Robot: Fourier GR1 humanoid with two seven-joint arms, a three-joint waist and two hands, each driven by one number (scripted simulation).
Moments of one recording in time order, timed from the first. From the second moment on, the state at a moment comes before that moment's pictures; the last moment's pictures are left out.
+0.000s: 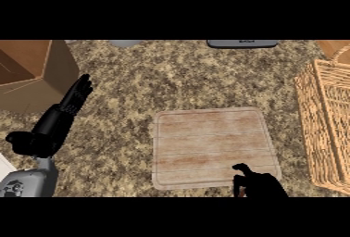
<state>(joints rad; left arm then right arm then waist) -0.15 0.20 0.07 -1.60 -0.05 -0.22 0.03 0.25 -0.31 0.54 -1.85 1.10 0.15 0.33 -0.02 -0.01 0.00</state>
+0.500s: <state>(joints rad) -0.14 0.20 0.08 -1.60 -0.05 -0.22 0.01 0.65 -0.45 0.56 -2.16 0.99 -0.10 0.17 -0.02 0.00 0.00</state>
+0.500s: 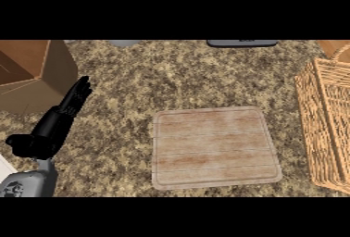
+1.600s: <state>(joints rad) -0.15 0.20 0.08 -1.62 -0.06 -0.21 0.04 0.89 -0.48 0.49 -2.39 0.83 -0.47 0.00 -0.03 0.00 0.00</state>
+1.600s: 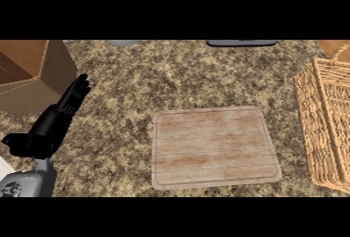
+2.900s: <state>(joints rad) -0.17 0.18 0.05 -1.59 -0.07 -0.22 0.01 0.10 -0.54 -0.21 -2.25 0.42 -0.24 0.61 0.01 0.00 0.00</state>
